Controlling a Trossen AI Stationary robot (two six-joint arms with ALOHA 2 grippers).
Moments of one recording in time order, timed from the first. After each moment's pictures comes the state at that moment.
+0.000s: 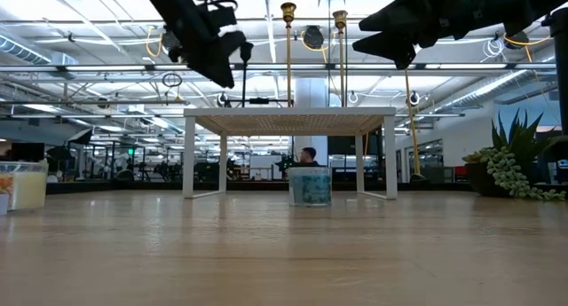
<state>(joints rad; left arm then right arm) 0.17 1.39 1.09 -0.48 -0.61 -0.25 0.03 1.01 0.51 0.33 0.05 0.14</state>
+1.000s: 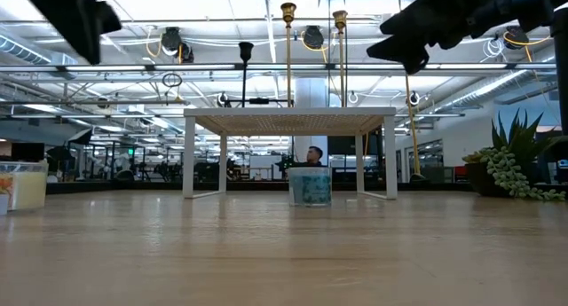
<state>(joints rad) -0.45 1.25 1.06 -1.02 -0.19 -0.62 0.15 1.01 0.51 0.21 0.05 0.17</state>
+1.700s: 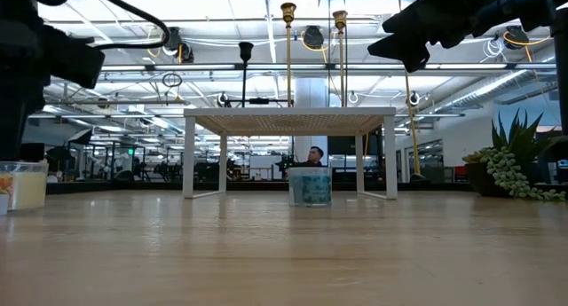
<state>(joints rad) -0.49 1.25 0.70 -0.86 -0.03 -1.14 0.16 1.01 0.51 0.21 0.05 0.15</state>
